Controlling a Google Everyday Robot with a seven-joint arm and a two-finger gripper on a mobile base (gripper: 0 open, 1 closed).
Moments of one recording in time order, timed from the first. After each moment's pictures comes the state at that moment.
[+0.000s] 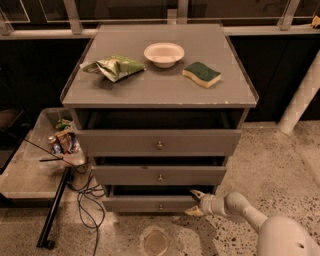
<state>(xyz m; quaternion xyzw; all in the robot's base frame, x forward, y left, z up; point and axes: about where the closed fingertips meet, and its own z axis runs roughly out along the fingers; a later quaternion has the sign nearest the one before) 0.626 -0.188 0.173 -0.54 0.72 0.16 0.40</state>
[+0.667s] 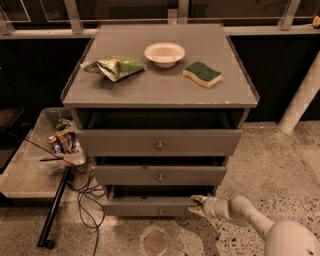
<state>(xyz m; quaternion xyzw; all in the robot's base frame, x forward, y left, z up) 0.606 -0.202 0.176 -0.53 0.72 0.17 0.41</state>
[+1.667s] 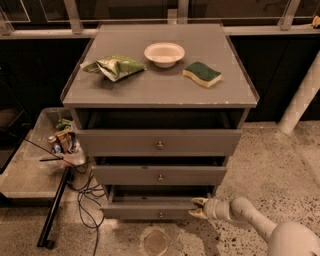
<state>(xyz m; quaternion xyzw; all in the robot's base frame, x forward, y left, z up) 0.600 -0.205 0.179 -0.53 0.72 0.17 0.41</state>
